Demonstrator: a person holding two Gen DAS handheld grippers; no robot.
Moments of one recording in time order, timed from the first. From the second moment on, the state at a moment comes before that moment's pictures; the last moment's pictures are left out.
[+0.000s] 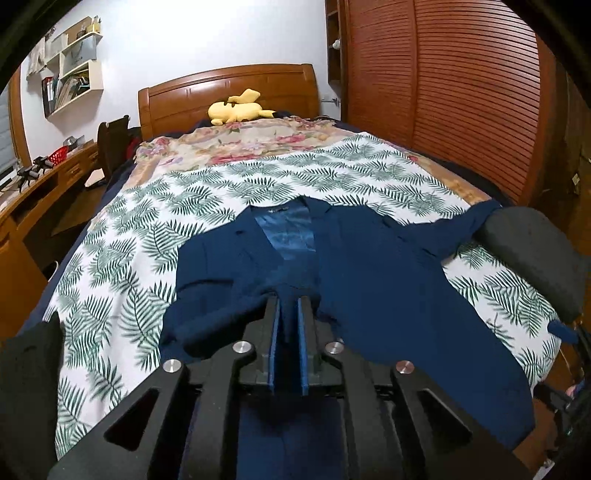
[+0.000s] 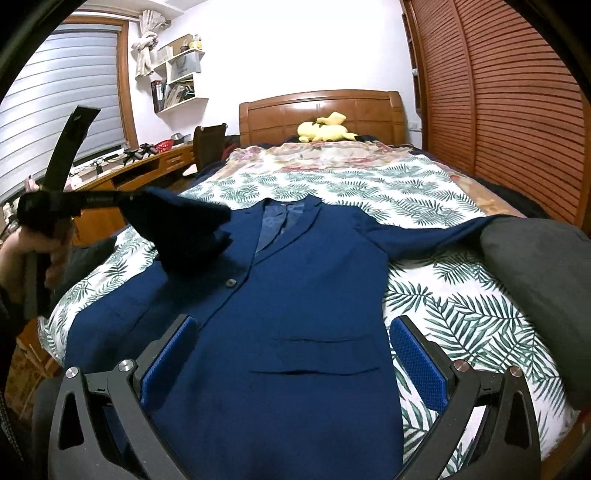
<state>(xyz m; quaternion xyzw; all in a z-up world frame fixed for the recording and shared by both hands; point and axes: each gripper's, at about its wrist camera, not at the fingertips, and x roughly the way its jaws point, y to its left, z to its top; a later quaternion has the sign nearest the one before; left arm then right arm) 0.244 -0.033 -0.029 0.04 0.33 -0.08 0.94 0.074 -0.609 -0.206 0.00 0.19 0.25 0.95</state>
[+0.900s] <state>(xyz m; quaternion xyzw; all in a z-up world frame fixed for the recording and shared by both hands) 0.133 0.104 -0.048 -0.02 0.25 -0.03 0.97 0.129 -0.462 -0.218 -0.09 0.23 0.39 0.89</state>
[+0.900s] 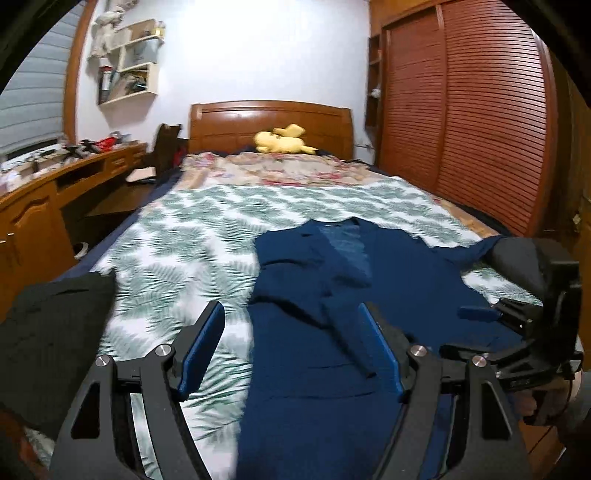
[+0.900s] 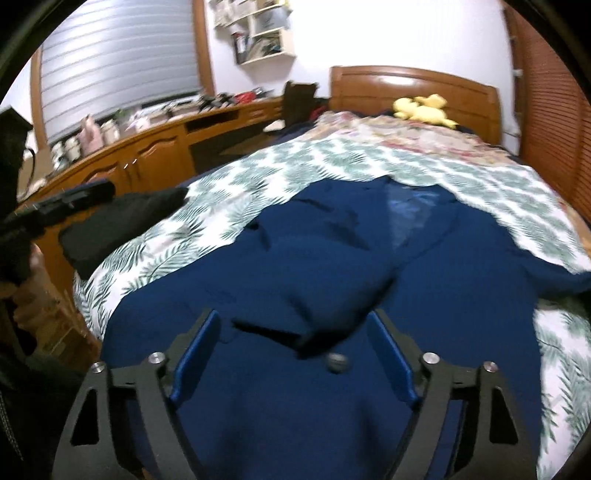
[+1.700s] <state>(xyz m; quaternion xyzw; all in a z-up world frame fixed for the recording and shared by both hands) 0.121 0.122 -0.064 -0.02 0.27 -0.03 0.96 0.183 -0.448 -0.207 -0.10 0.23 0.34 0.90</state>
